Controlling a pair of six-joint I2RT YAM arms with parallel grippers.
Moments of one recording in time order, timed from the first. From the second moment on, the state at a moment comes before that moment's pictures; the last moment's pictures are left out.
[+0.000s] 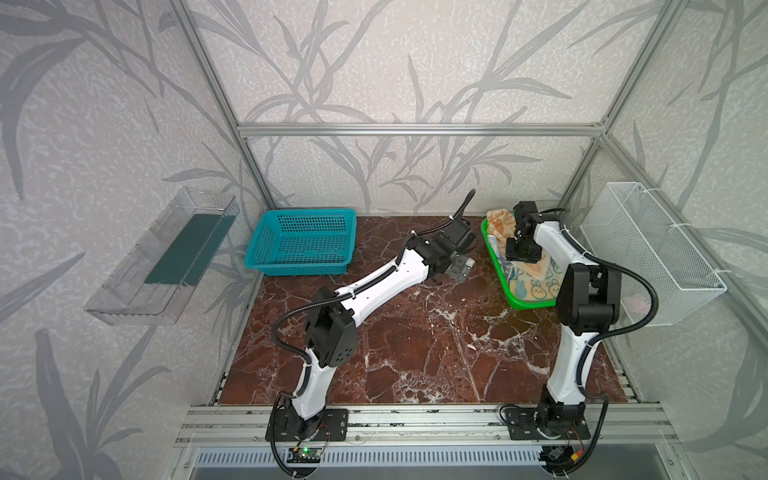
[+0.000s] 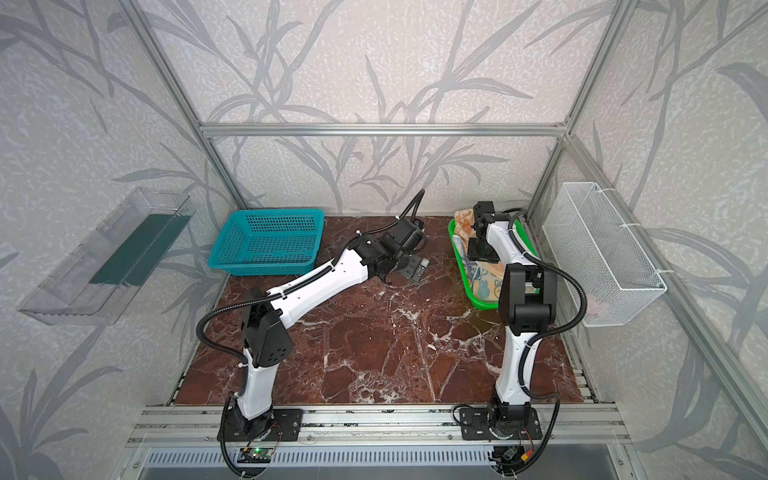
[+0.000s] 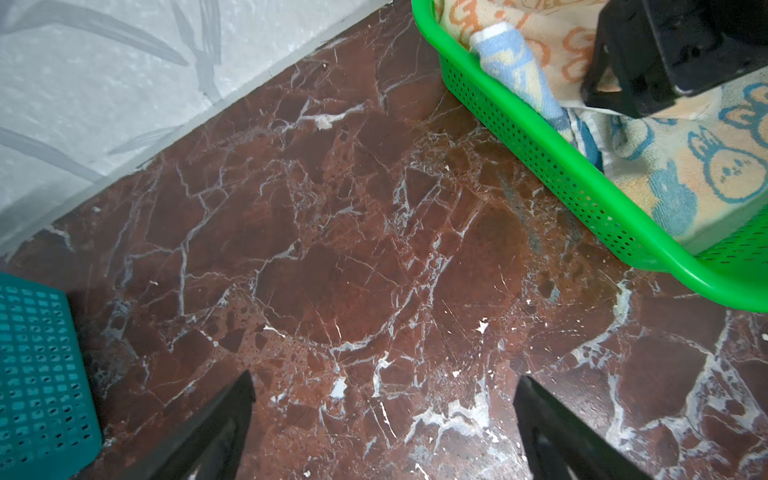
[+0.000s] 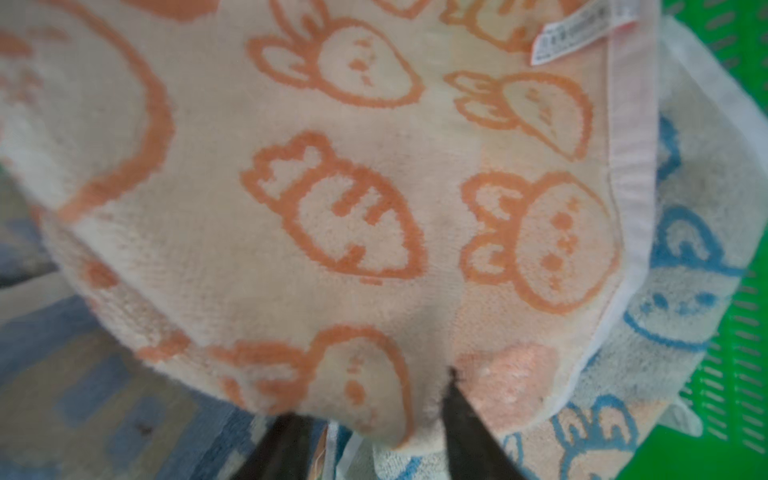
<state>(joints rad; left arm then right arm) -0.86 2.06 2.02 -0.85 -0.32 -0.16 0.02 2.06 1.76 -0.97 0.16 0.24</state>
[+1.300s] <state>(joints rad) -0.85 1.40 1.50 -0.90 -0.52 -0.55 0.52 1.87 2.56 -1.31 -0.07 0.29</state>
